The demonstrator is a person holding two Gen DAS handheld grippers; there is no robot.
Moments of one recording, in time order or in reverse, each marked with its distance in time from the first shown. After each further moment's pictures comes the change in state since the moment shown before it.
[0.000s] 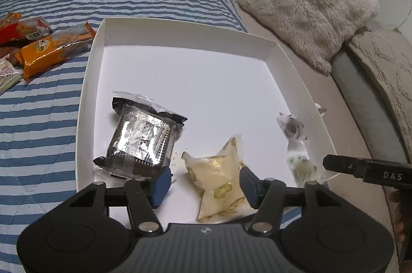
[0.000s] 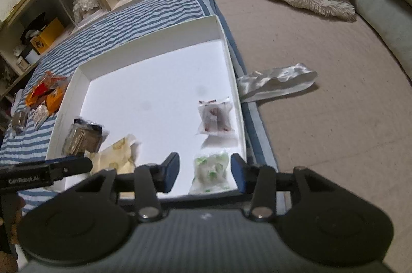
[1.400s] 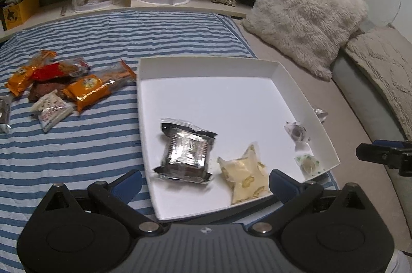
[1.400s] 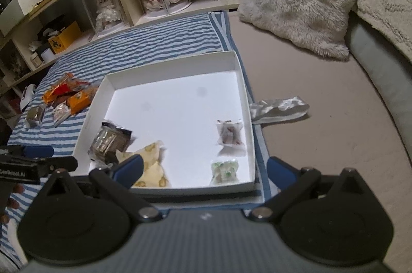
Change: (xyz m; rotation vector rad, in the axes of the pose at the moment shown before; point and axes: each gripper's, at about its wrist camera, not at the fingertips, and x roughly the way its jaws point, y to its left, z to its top) left arm -0.082 0.017 0.001 0.083 -0.079 0.087; right arm -0.078 0.040 -0.011 -0.107 -0.107 -0.013
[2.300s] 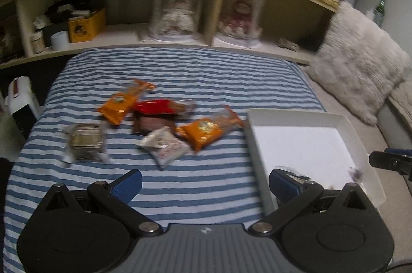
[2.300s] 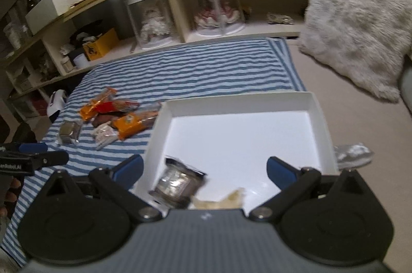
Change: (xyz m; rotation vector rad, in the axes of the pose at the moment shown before) left arm -0.071 0.142 0.030 -0.092 -0.133 0.162; right arm 0.024 0.109 0.045 -0.096 -0.069 0.109
